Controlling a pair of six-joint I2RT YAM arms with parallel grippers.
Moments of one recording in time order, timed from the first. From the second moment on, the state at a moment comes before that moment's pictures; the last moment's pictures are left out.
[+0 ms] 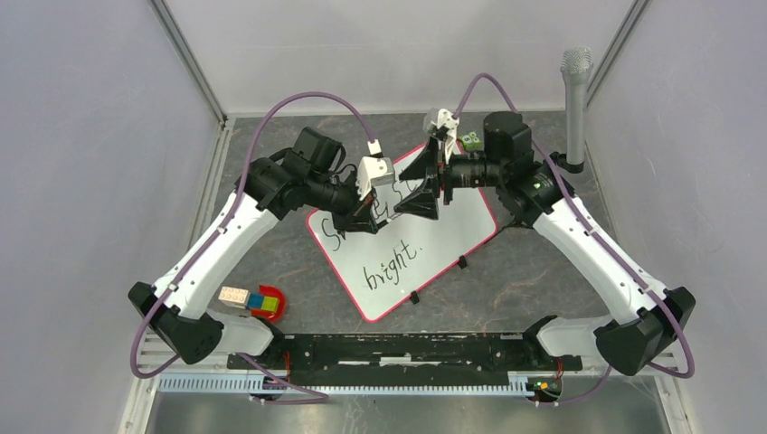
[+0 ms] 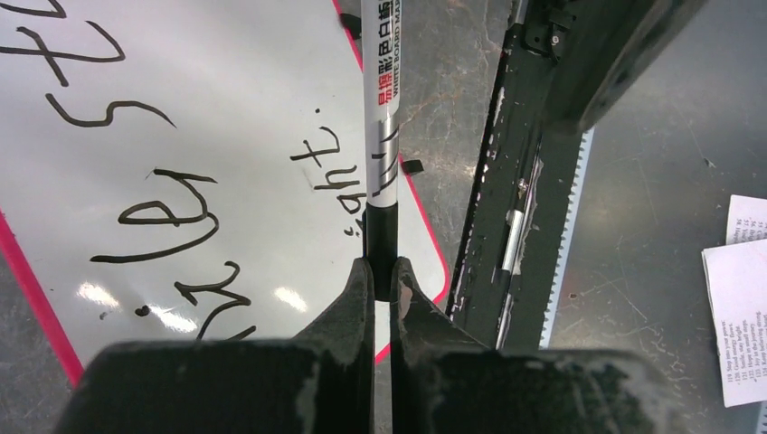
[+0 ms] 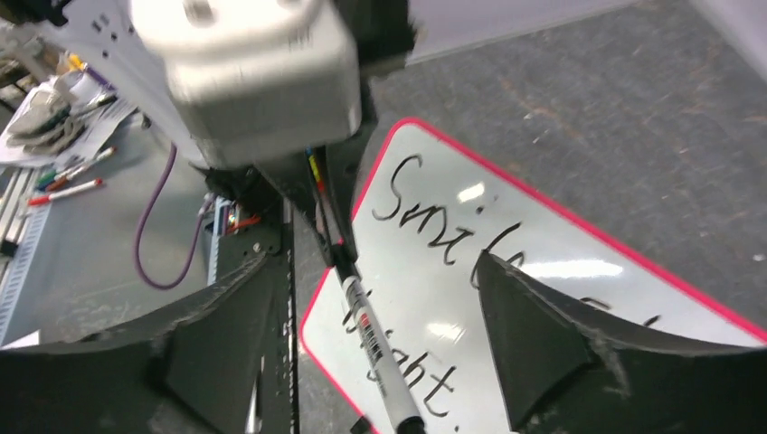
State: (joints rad) left arm -0.64 1.35 1.56 -1.09 0.62 0.39; right arm 0.58 1.30 1.35 -0.34 -0.89 -0.01
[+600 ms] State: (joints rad) left arm 0.02 1.41 1.63 -1.02 0.82 0.33; right arm 0.51 1.26 1.45 -0.38 -0.85 -0.09
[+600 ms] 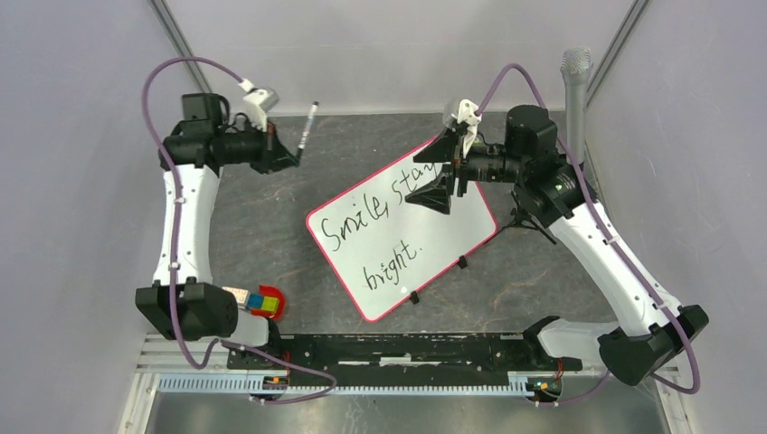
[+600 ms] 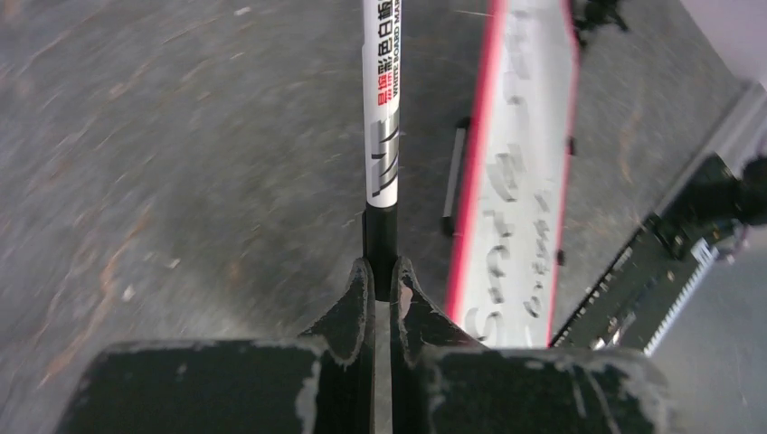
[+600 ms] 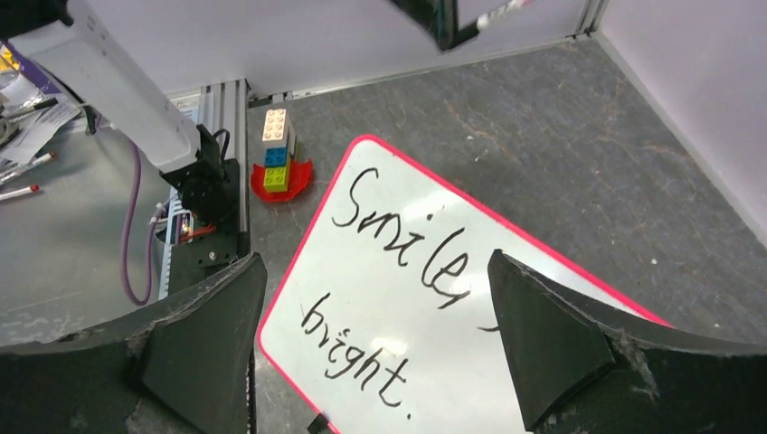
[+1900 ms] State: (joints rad) left arm 0.17 1.63 0.95 -0.77 0.27 0.64; right arm 0.51 0.83 0.85 -0.56 -0.59 -0.41
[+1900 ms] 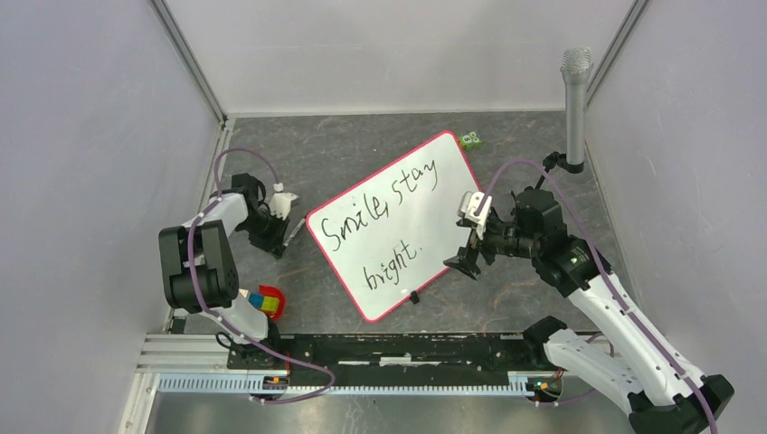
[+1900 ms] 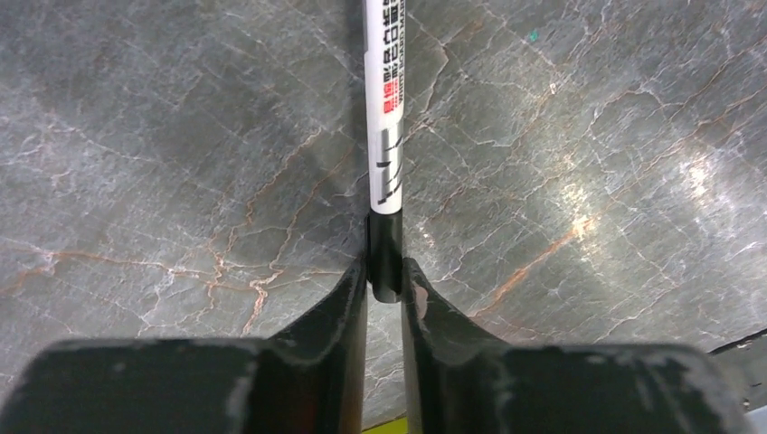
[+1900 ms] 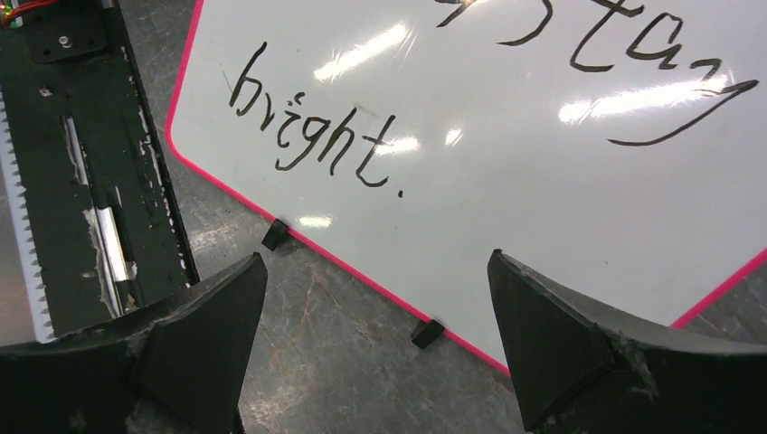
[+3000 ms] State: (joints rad) left arm -0.25 1.17 1.46 -1.10 0.13 0.53; right arm 0.20 0.37 0.74 -0.57 -0.32 -0.35
